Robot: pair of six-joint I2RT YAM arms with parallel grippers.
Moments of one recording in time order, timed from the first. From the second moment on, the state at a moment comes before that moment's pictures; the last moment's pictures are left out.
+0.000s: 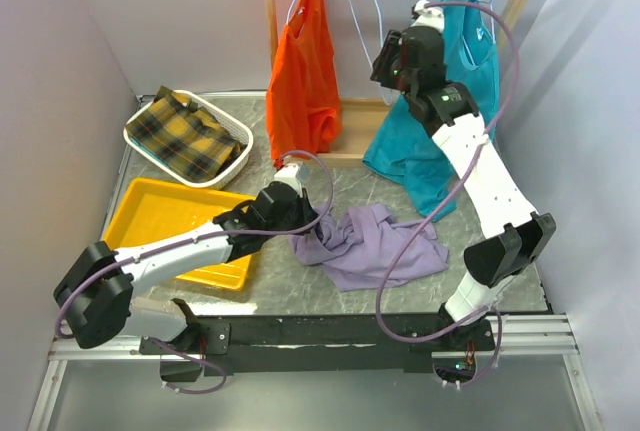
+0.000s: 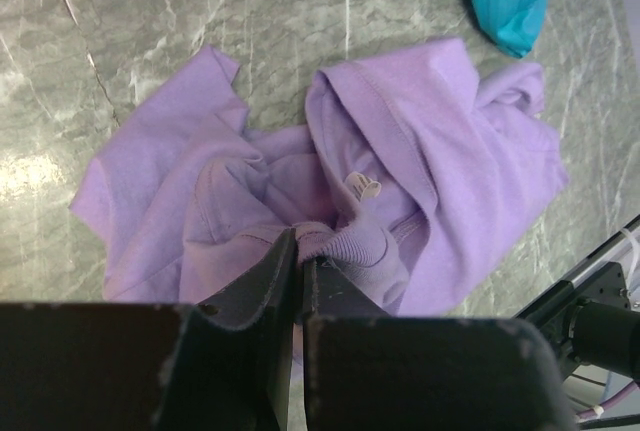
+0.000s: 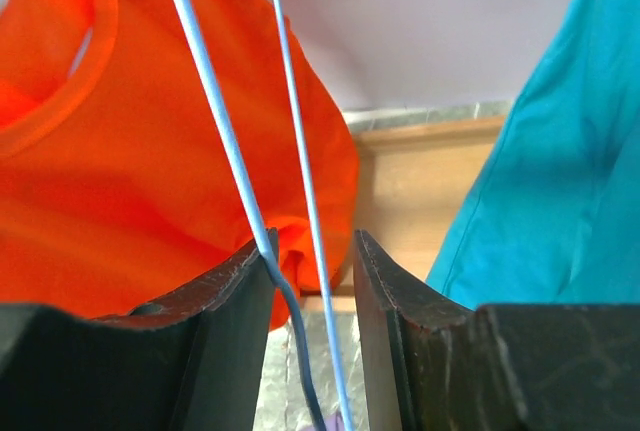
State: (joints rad) left arm -0.87 1.32 0.79 -0.02 -0.12 -0.67; right arm 0.42 1.68 1.96 -0.56 0.31 0.41
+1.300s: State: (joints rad) left arm -0.87 1.27 0.77 -0.02 -0.13 -0.67; right arm 0.37 1.76 2.10 -0.69 0.20 0.14
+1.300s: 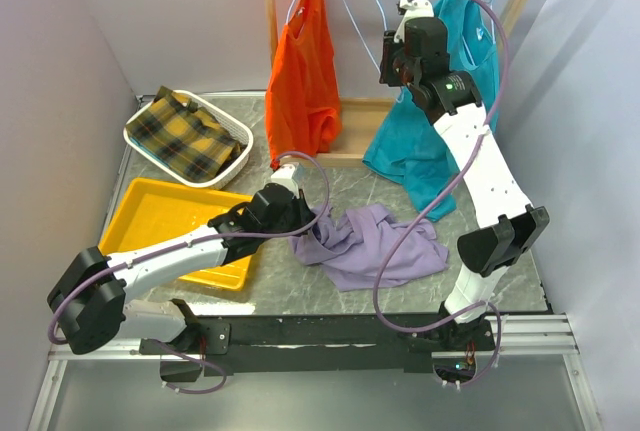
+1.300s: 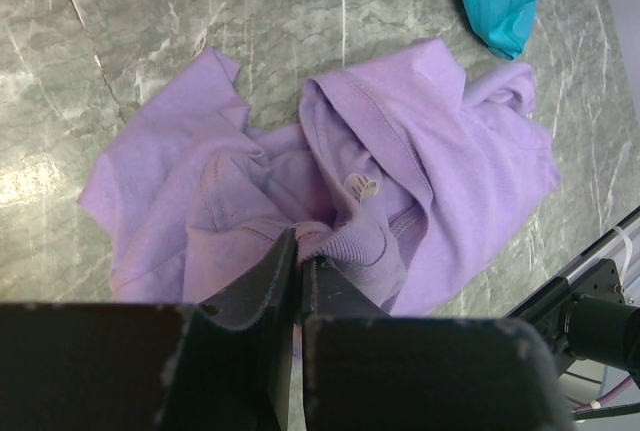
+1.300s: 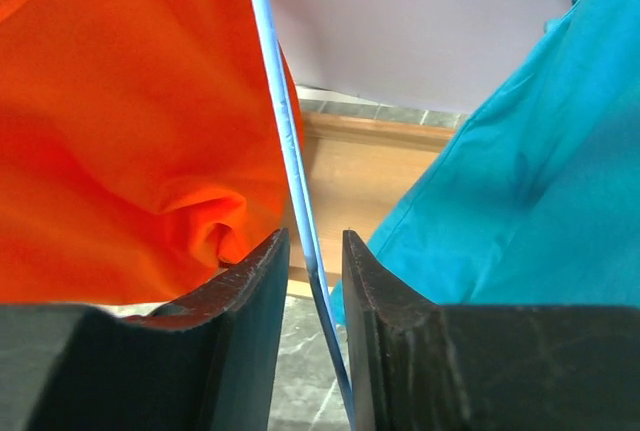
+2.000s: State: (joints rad) left arm -0.87 1.27 0.77 -0.02 -0.13 -0.67; right arm 0.37 1.82 2.16 -0.70 0.16 0.08
